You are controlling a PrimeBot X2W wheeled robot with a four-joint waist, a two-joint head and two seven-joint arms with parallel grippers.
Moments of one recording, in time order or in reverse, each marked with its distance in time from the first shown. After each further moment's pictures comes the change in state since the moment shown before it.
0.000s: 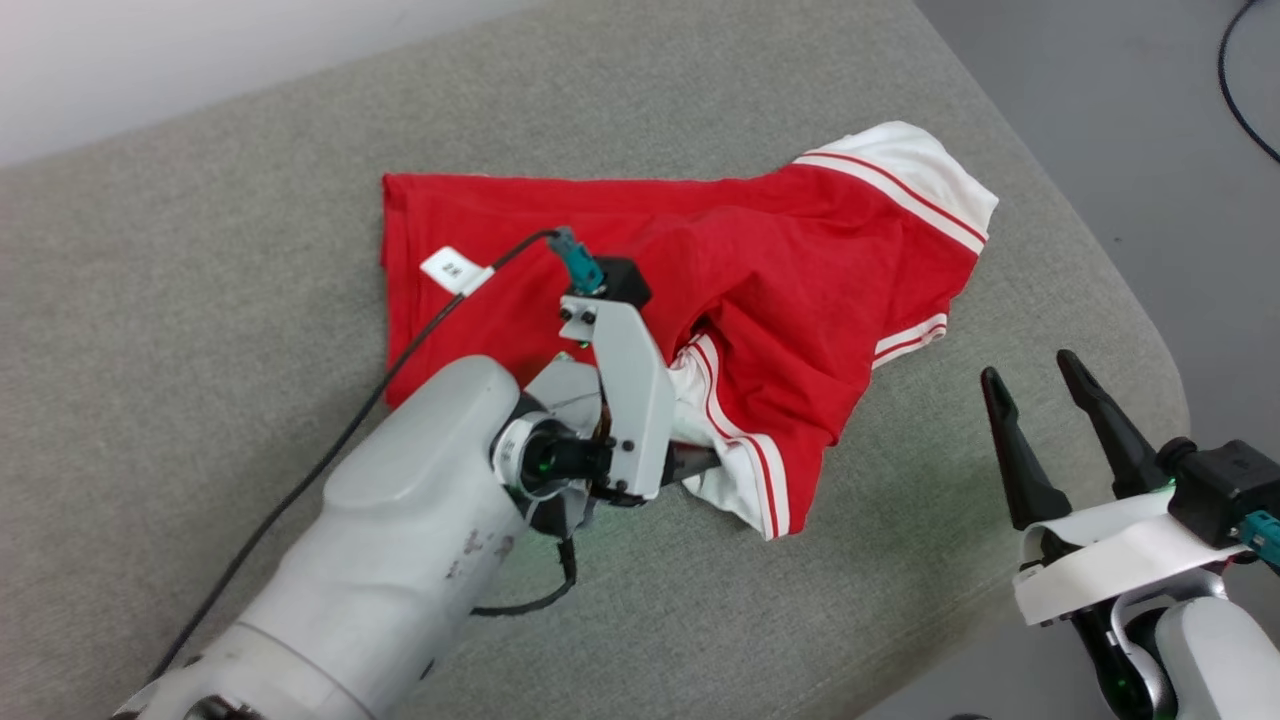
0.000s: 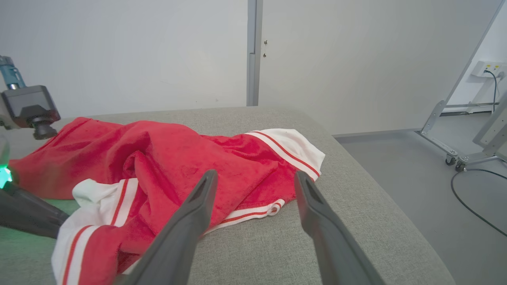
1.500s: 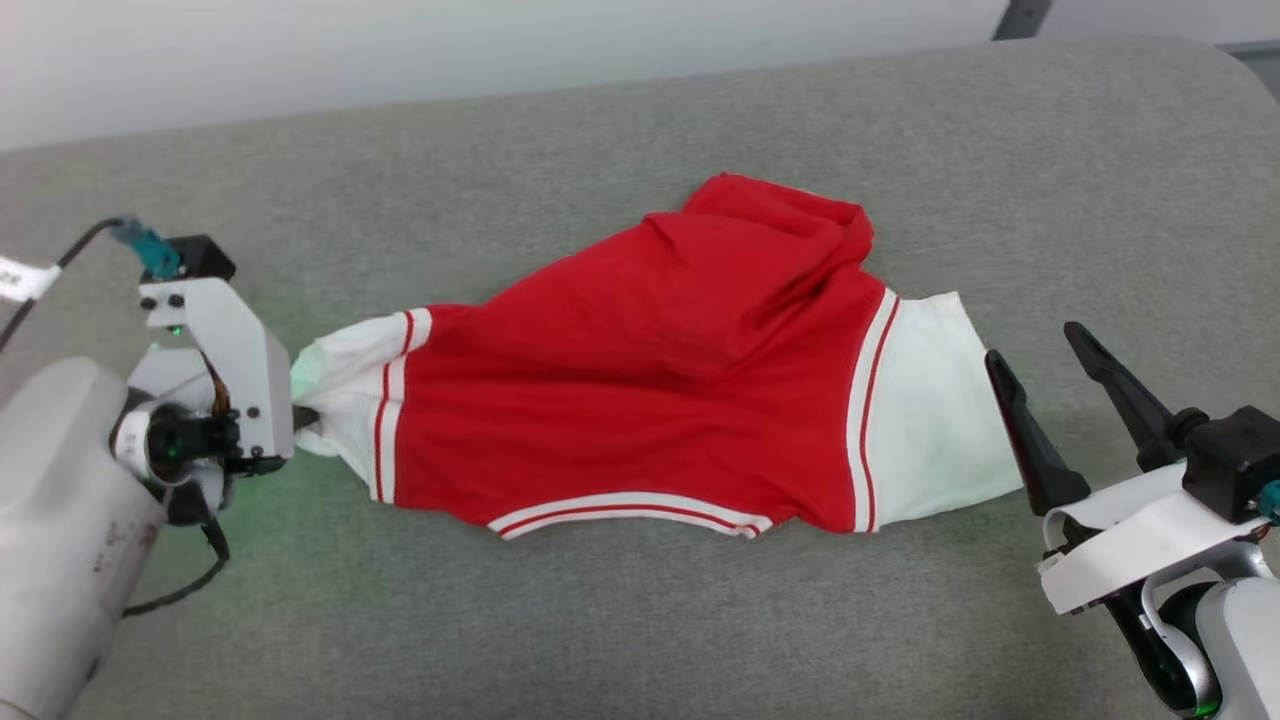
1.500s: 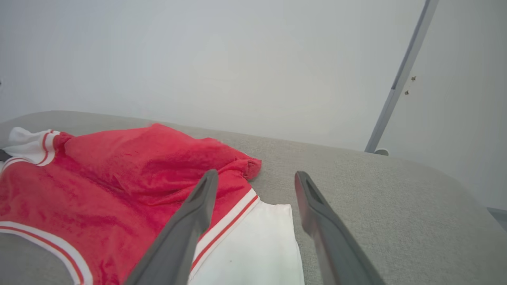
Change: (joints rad) left arm 0.019 0.432 0.078 0.070 -0.005 0.016 -0.063; right arm -0.010 -0.086 0.030 -0.123 -0.028 0.000 0.113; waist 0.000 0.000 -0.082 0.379
